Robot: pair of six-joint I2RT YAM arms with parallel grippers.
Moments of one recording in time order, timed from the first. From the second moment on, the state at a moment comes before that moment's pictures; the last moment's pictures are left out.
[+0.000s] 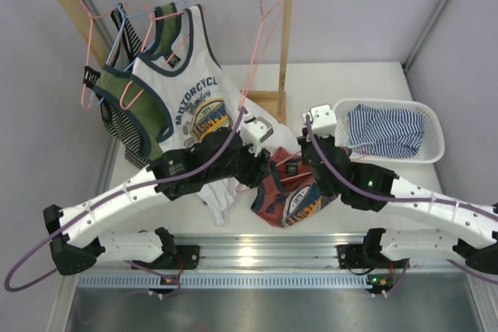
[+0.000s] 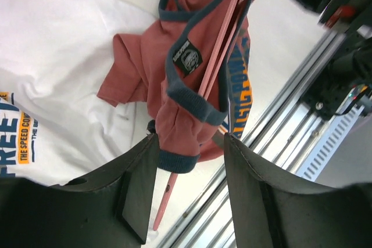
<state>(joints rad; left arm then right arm) -1.06 1.14 1.23 -0.62 -0.10 -0.26 1.17 1.03 1.04 -0.41 0.97 0.24</state>
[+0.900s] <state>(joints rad) -1.06 1.17 1.15 -0.54 -0.08 -0.13 1.17 1.02 1.16 -0.47 0.89 0.21</state>
